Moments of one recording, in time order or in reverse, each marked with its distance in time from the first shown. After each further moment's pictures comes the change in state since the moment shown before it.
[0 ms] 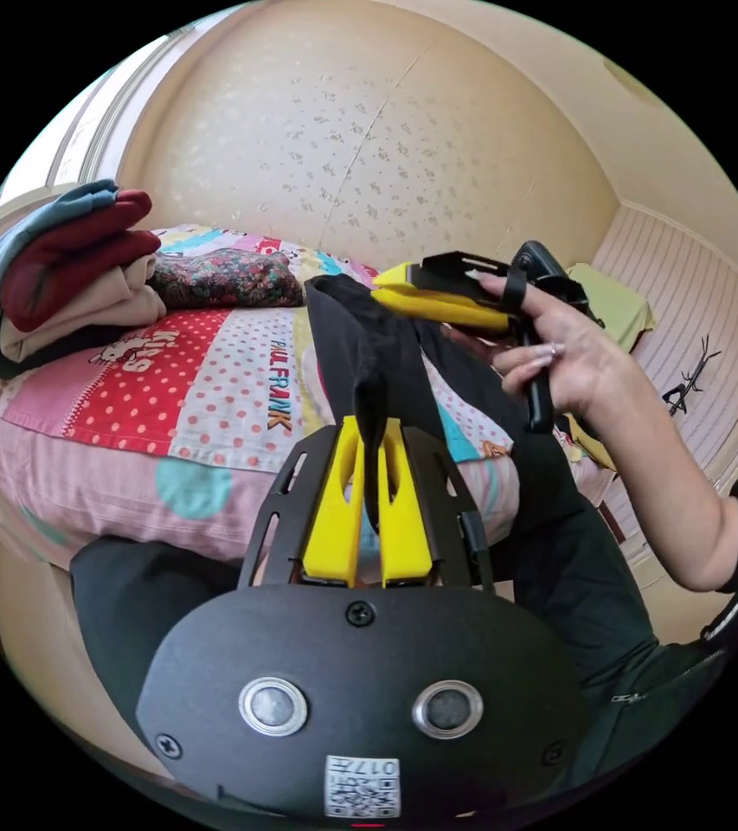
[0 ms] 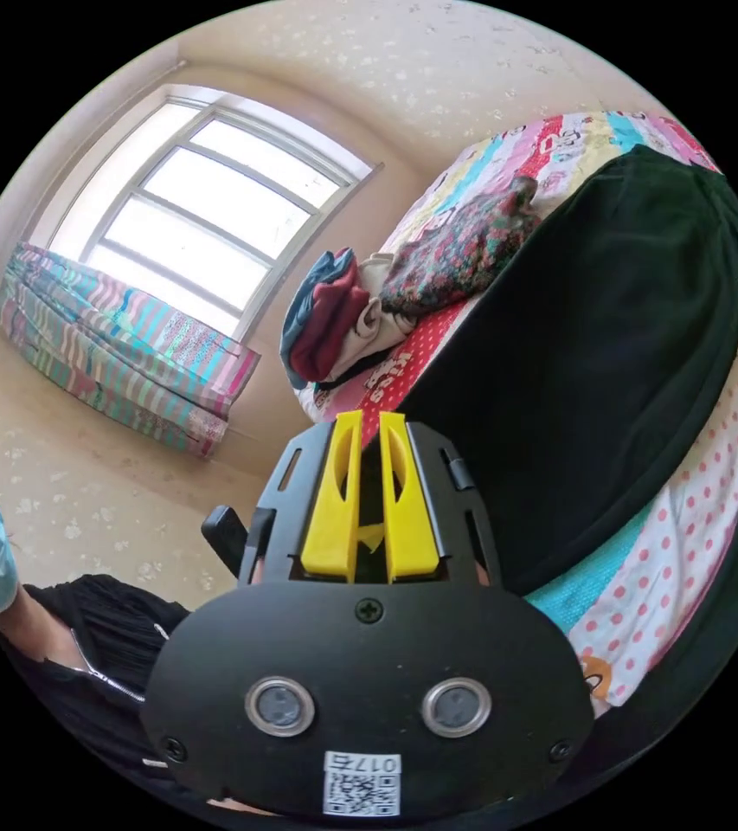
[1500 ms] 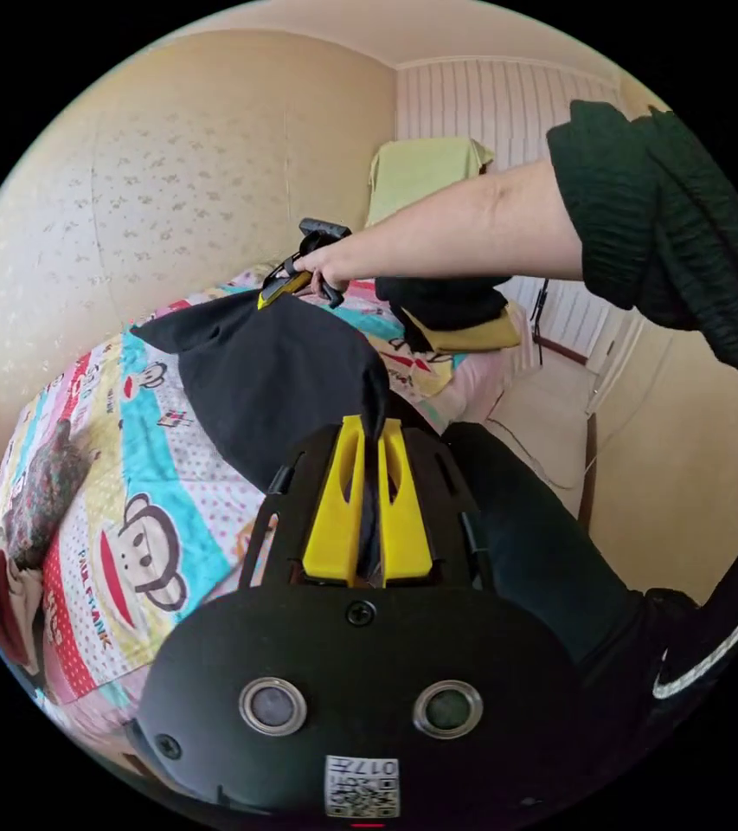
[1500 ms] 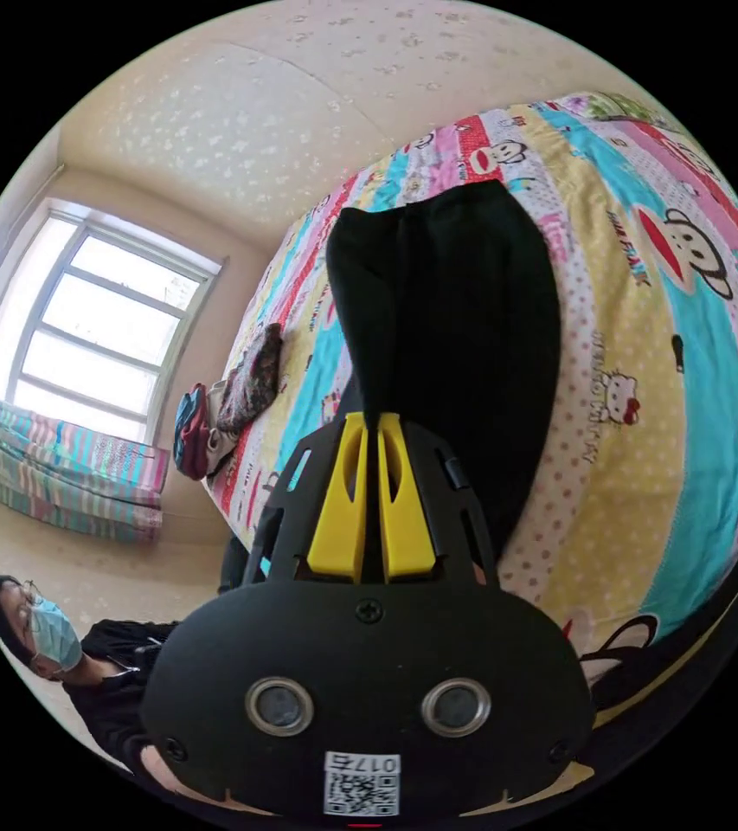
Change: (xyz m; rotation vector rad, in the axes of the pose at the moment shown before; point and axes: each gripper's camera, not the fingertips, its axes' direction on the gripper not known) left arm 0.226 0.018 0.141 -0.208 0.159 0.650; right arm 0.100 -0.081 -0.379 0.066 0.293 0.279
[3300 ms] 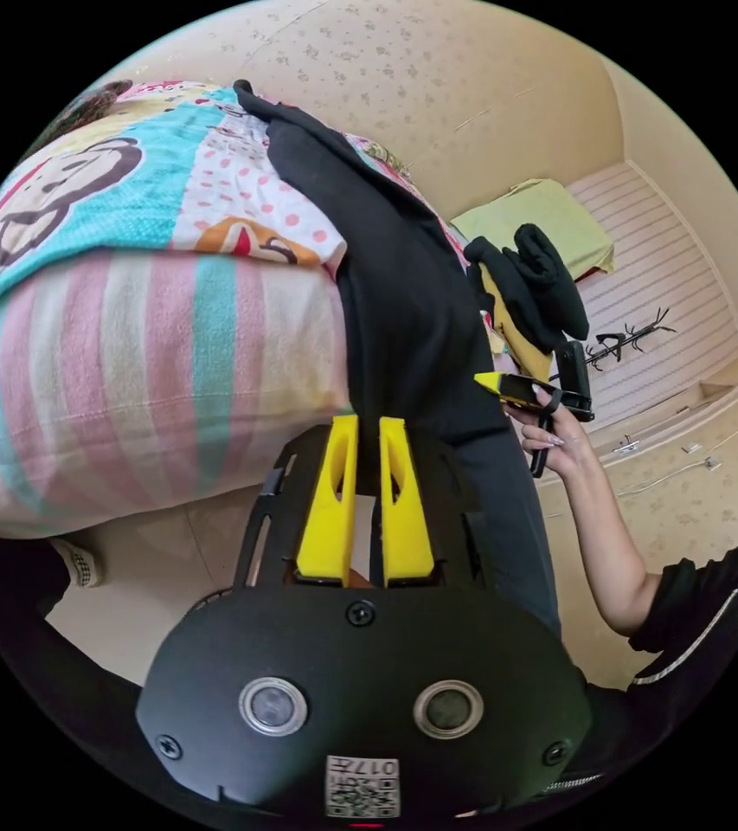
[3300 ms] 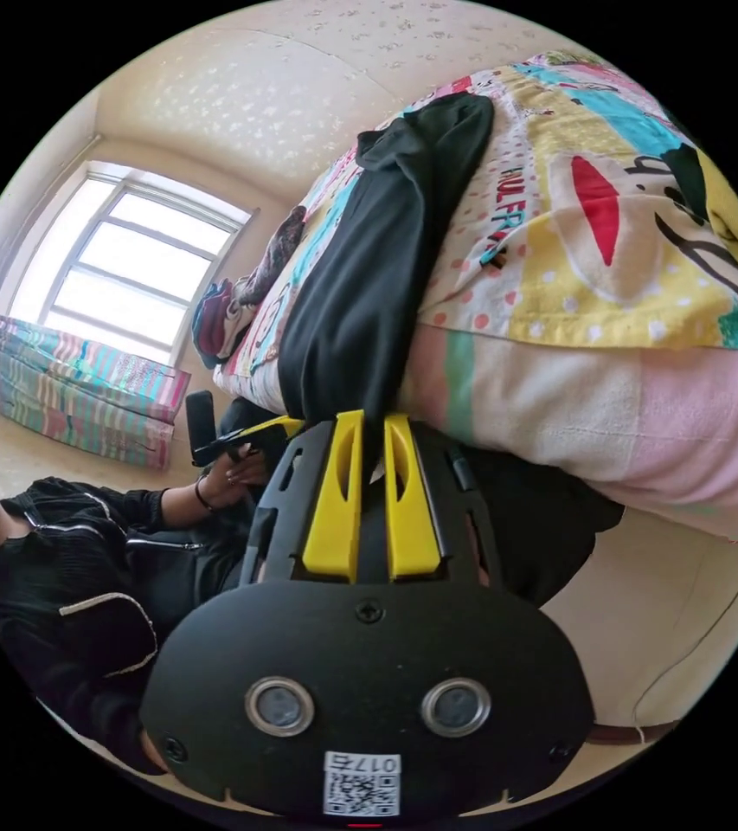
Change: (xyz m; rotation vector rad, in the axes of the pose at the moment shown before) left arm -0.126 -0.004 0.032 -0.127 0.342 -0.671; right arm 0.069 0.345 -0.073 -0.056 -0.199 -0.027
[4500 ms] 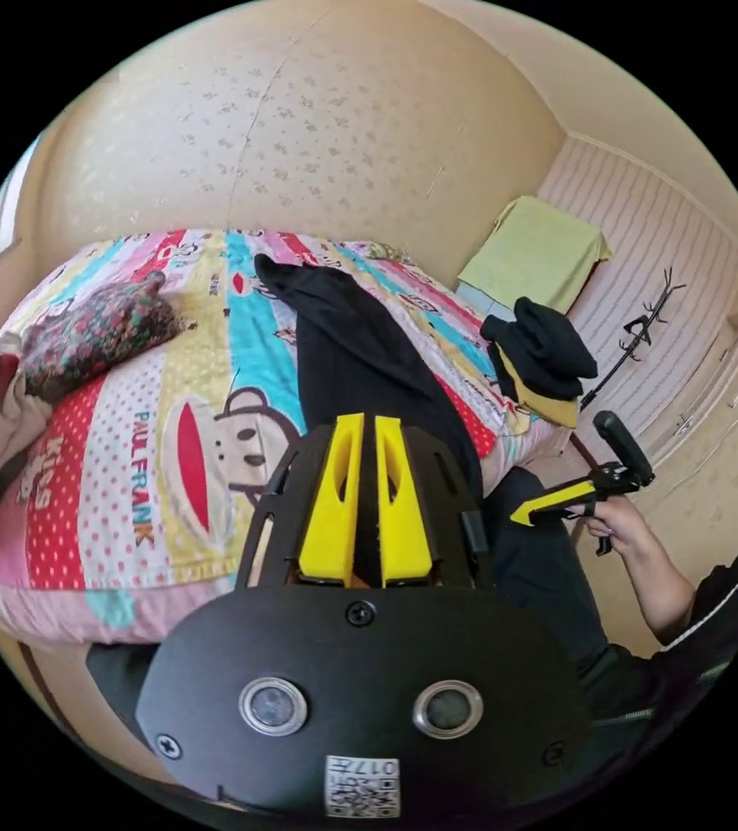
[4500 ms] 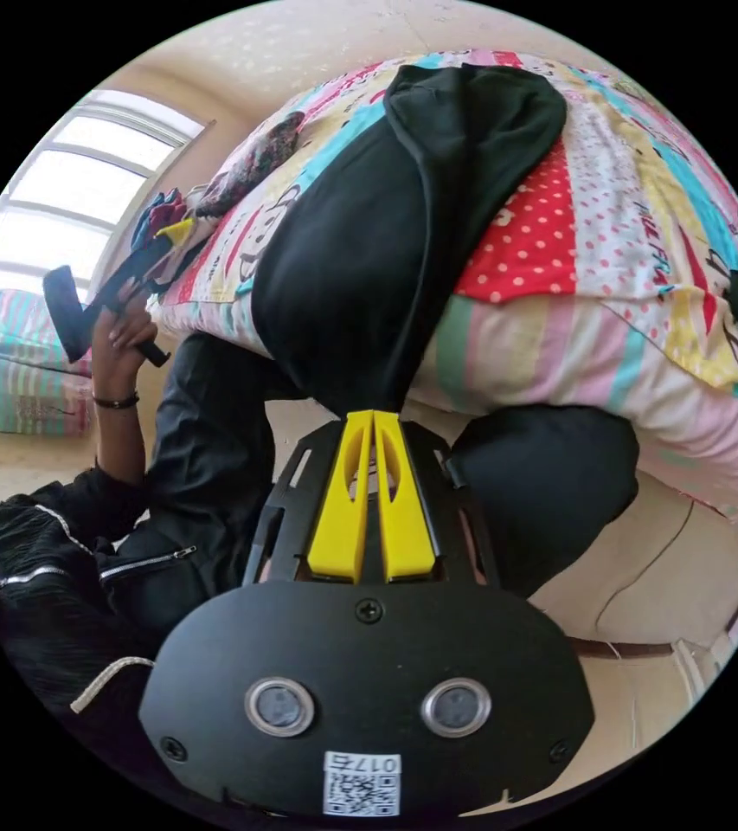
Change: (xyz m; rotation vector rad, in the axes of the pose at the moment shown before) left arm 0.142 -0.066 -0.204 0.234 -0.287 0.250; right arm -0.096 0.022 0.240 -0.226 0.508 -0.005
